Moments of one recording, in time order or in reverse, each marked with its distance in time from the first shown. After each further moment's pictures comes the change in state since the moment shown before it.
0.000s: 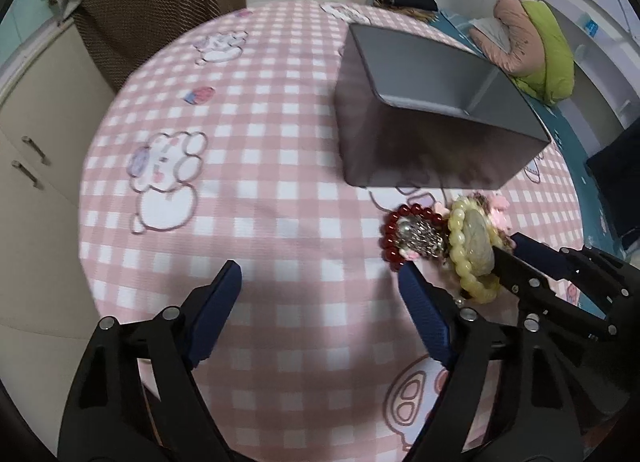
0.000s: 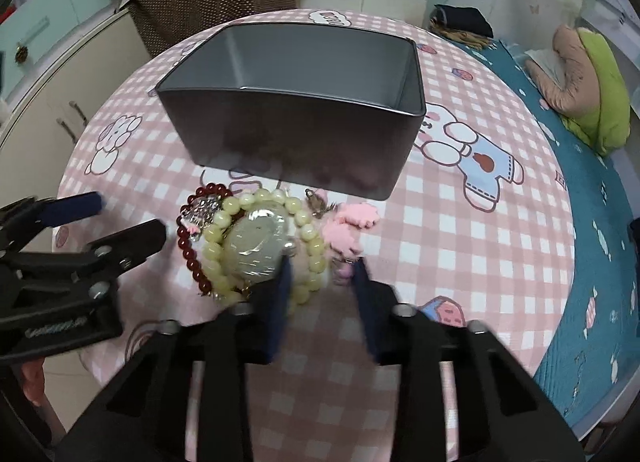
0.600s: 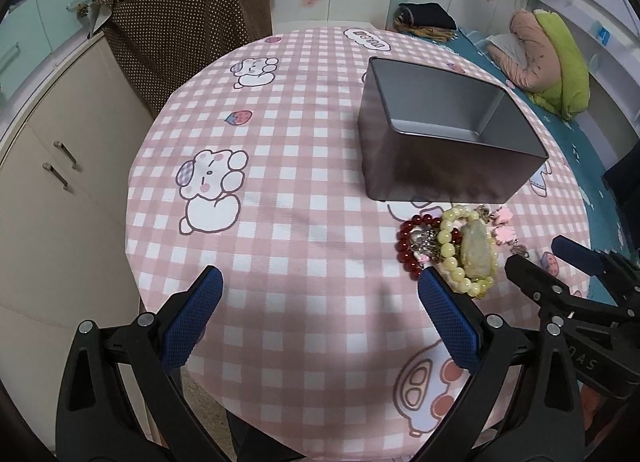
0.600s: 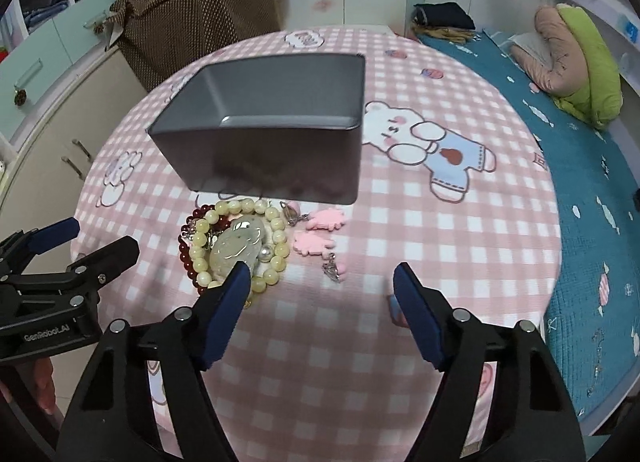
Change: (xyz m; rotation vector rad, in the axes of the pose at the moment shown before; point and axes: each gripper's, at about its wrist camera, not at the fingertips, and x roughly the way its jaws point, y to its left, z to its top) left arm -0.032 0.004 -0.006 -0.027 -0.068 0.089; right arm -0.017 -0.023 -0.001 0.117 -0.035 0.048
